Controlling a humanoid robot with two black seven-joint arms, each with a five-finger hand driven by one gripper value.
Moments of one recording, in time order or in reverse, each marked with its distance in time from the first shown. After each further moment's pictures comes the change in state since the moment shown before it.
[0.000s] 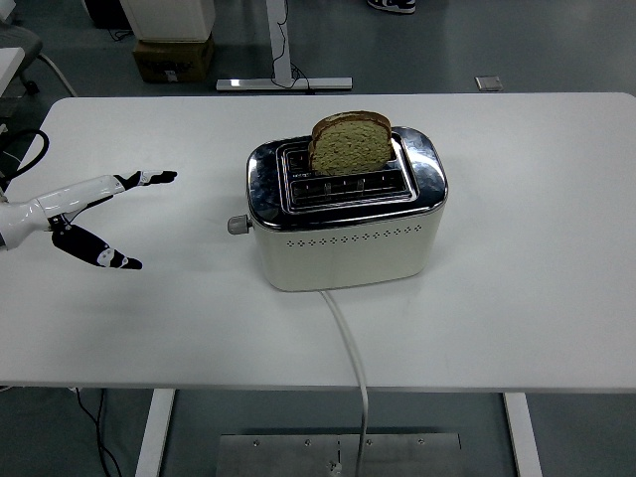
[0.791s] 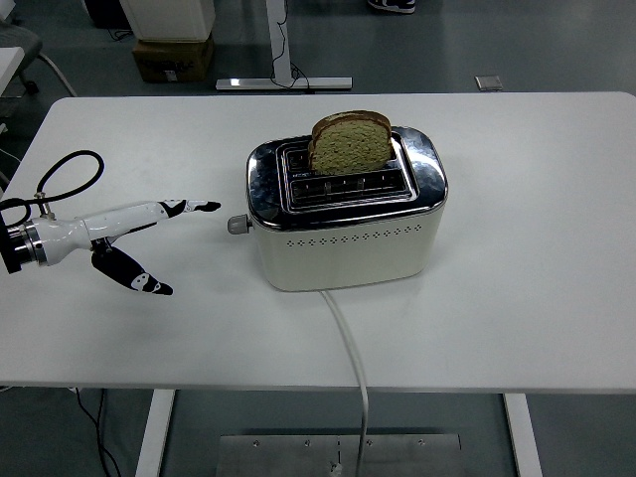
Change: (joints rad) left arm 0.001 -0.061 0.022 -0.071 0.113 0.001 0.008; right arm 0.000 0.000 0.000 0.000 0.000 0.000 0.000
